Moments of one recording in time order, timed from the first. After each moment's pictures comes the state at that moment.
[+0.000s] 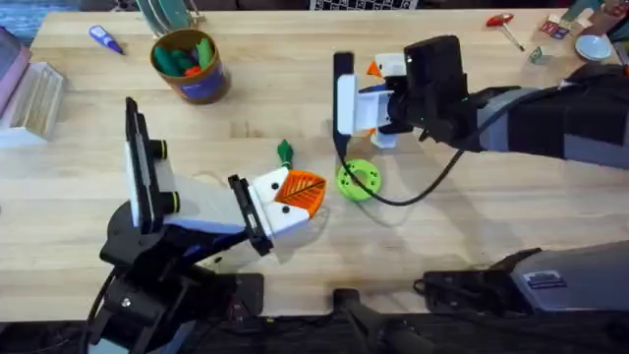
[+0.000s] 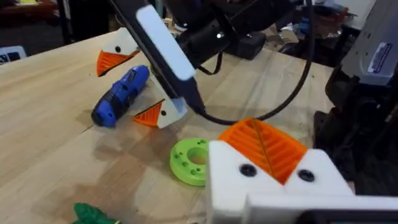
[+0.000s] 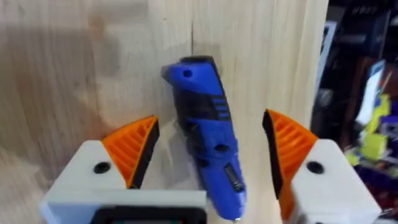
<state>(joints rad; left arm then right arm) -0.35 0.01 0.01 -0.07 0.79 -0.10 0.40 1.61 0.75 0.09 0.03 -1.24</state>
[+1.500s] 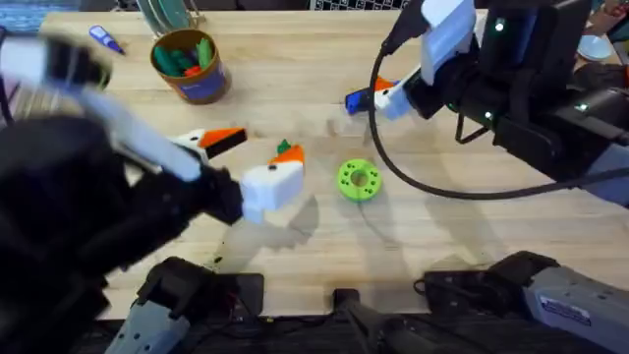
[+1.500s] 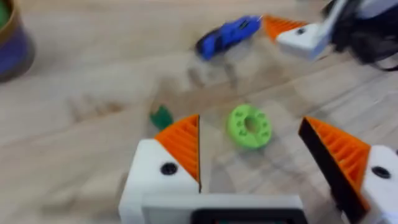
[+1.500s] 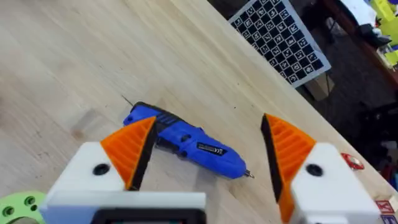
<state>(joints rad) -0.35 0.40 0.63 -0.75 0.29 -0.26 0.41 1.16 0.73 -0.07 0.09 -0.47</state>
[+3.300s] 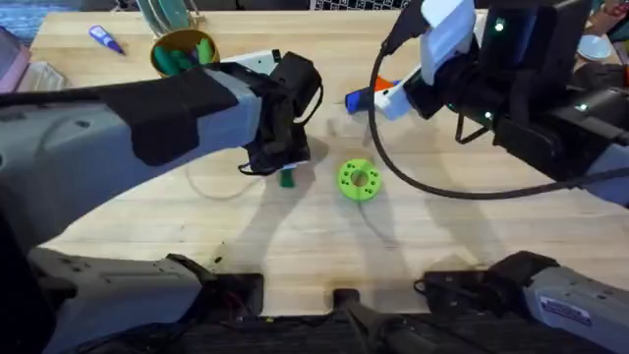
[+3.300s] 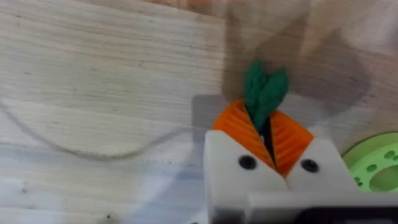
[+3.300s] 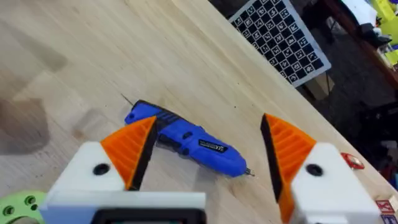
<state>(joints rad) -0.54 1.55 0.89 -0.74 -0.08 -0.78 0.41 1.16 0.73 -0.07 0.09 -0.47</state>
